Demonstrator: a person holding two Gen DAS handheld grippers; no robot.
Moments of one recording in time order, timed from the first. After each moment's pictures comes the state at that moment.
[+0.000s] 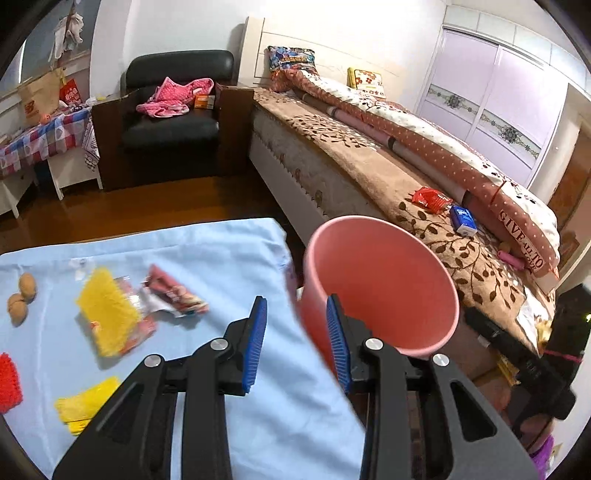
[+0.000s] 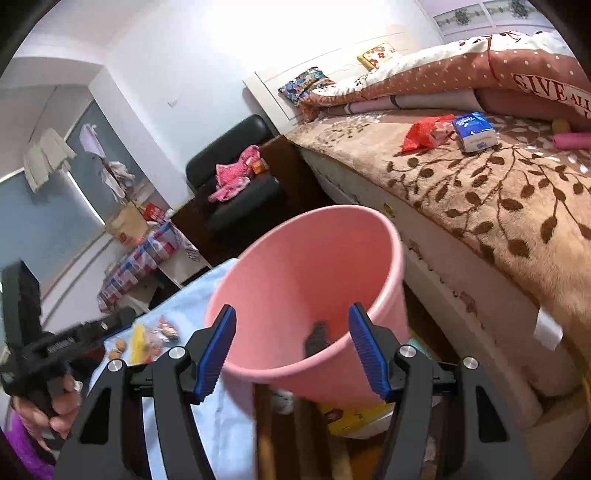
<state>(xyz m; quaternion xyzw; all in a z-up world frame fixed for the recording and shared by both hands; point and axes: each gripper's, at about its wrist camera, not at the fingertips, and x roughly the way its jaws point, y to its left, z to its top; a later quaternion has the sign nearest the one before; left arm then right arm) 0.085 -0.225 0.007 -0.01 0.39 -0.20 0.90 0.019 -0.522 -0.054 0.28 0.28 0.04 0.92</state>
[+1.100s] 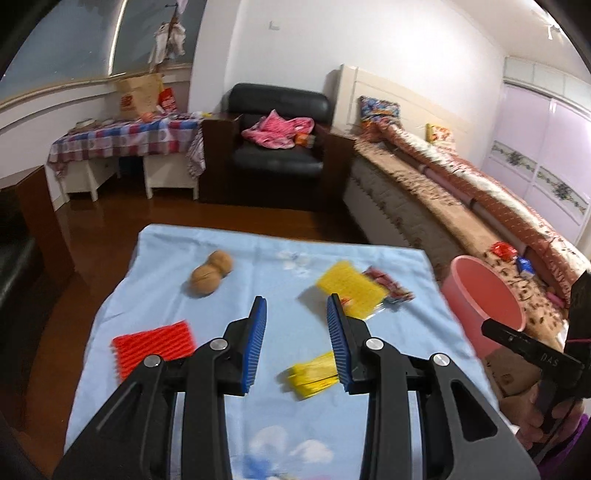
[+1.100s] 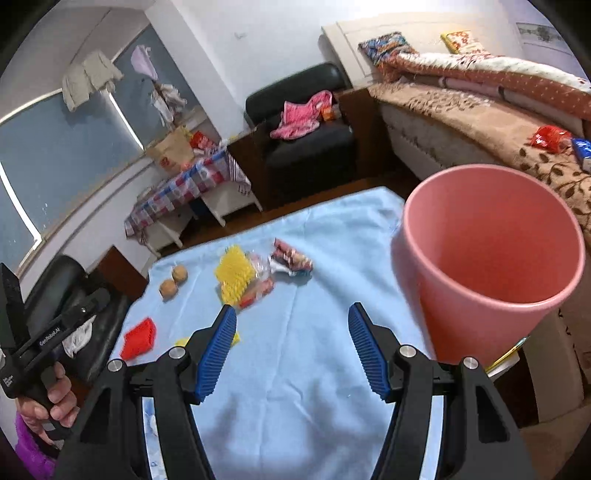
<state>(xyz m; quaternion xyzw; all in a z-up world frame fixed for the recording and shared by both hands) 0.017 0.005 0.029 -0.05 0.33 -0.06 0.94 0.045 -0.312 -0.032 0.19 0.37 0.15 0.90</state>
